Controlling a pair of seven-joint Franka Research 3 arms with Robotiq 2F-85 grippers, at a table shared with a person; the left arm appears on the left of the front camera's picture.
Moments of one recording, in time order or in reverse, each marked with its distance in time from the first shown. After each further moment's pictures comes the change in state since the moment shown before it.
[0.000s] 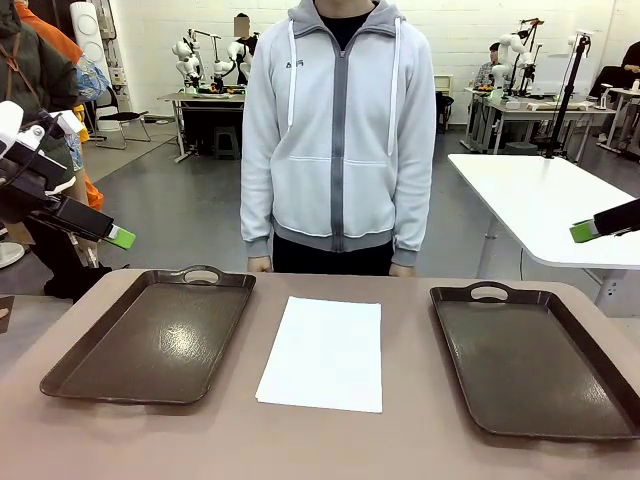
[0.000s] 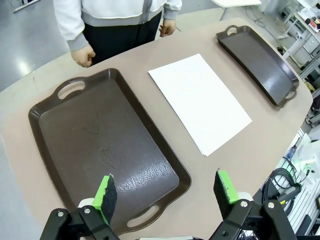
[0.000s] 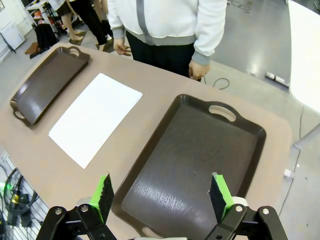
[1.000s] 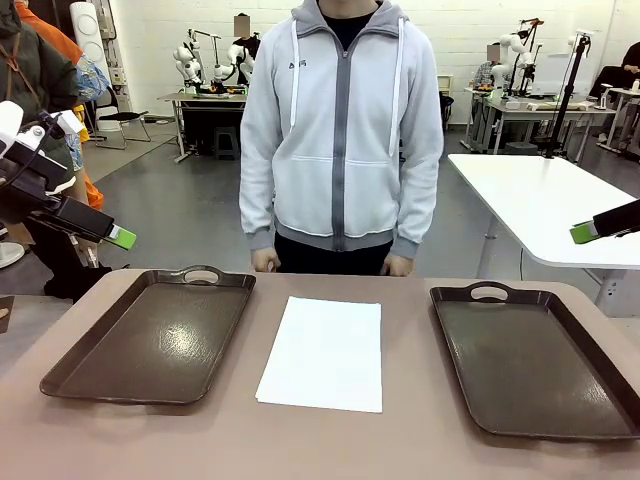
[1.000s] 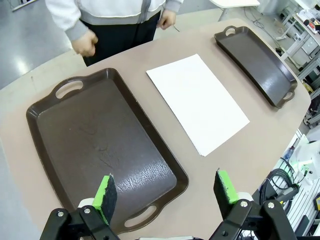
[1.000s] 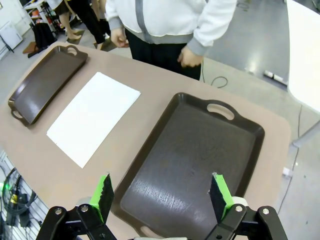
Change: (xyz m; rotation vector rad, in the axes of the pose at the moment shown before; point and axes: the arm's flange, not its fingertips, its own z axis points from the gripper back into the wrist) left arm 0.000 -0.001 0.000 -0.007 0.000 0.008; right arm 0.000 0.000 -0.001 -0.010 0.006 -0.001
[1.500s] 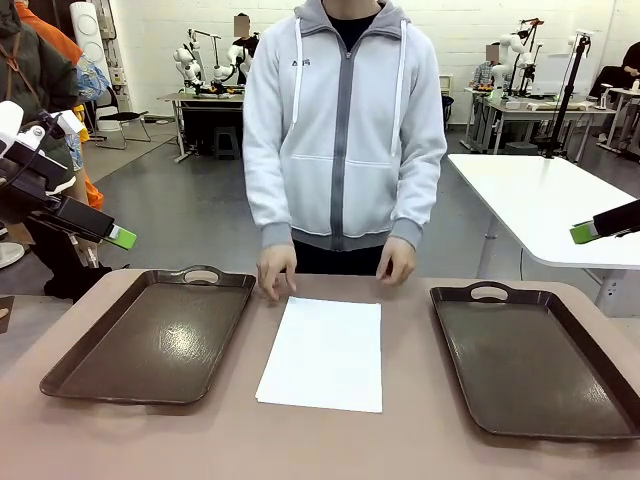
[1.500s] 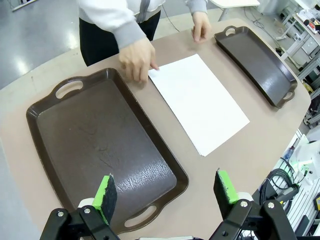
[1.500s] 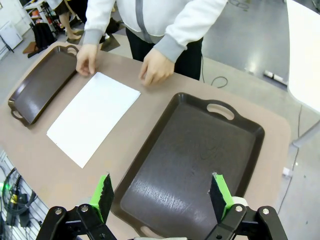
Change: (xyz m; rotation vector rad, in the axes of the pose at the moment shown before) left arm 0.000 0.000 0.000 0.000 0.000 0.000; right arm 0.000 0.000 0.000 0.000 0.000 0.000
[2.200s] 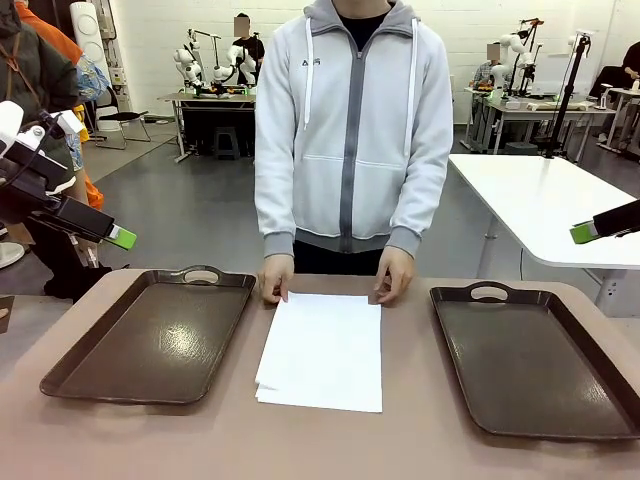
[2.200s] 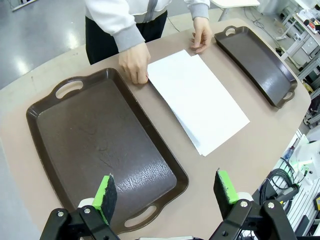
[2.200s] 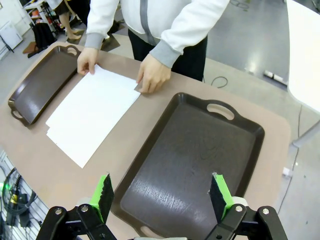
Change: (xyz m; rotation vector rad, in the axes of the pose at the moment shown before) left arm 0.000 0.000 0.000 0.000 0.000 0.000; right arm 0.000 0.000 0.000 0.000 0.000 0.000
